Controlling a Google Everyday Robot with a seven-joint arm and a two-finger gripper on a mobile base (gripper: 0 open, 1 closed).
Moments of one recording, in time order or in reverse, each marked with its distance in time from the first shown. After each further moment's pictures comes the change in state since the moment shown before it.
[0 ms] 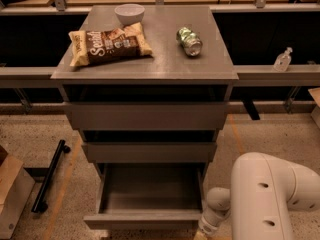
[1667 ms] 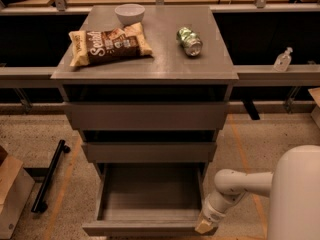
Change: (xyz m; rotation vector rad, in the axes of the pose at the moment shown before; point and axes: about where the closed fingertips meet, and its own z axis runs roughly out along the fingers) arm -0.031 0.059 -0.132 -0.011 -0.059 -0.218
